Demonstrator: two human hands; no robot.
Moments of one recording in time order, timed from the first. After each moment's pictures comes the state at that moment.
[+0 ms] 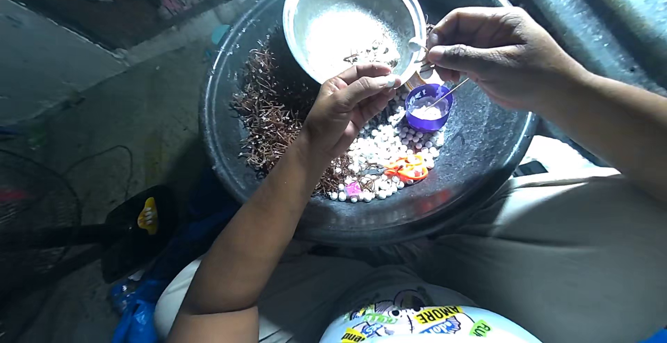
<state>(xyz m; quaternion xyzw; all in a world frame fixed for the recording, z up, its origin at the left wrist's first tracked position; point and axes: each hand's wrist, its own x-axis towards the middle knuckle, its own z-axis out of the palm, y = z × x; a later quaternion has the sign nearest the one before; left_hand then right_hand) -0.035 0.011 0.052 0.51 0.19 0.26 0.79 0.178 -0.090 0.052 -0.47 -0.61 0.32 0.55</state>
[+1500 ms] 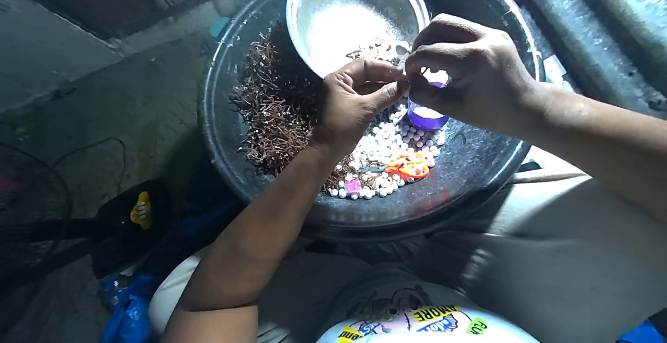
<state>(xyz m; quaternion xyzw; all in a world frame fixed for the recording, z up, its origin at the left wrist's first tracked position) -0.028 0.003 0.042 0.66 0.18 0.38 0.62 0.145 -0.087 0.056 -0.51 -0.78 -0.08 0.36</state>
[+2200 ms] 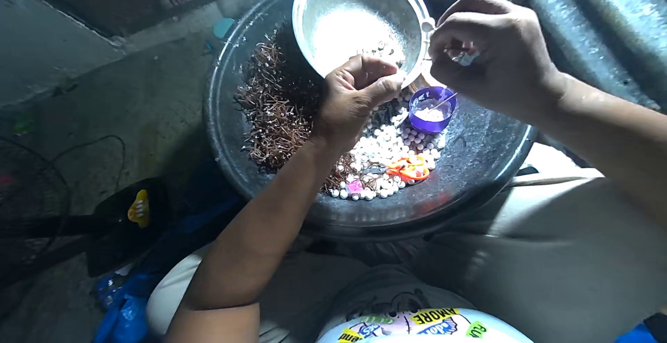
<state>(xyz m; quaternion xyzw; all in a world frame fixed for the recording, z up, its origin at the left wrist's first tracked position) -0.030 0.005 0.049 0.62 0.20 0.36 0.67 0.162 -0.084 0.062 -0.55 -0.74 -0.08 0.38</state>
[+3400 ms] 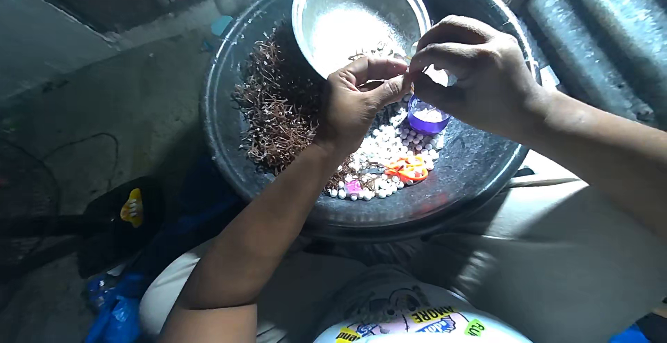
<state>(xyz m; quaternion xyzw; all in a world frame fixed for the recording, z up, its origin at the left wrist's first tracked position) -0.027 0.000 0.047 0.63 0.20 0.39 0.65 0.142 -0.088 0.061 -0.53 -0.77 -0.09 0.36</state>
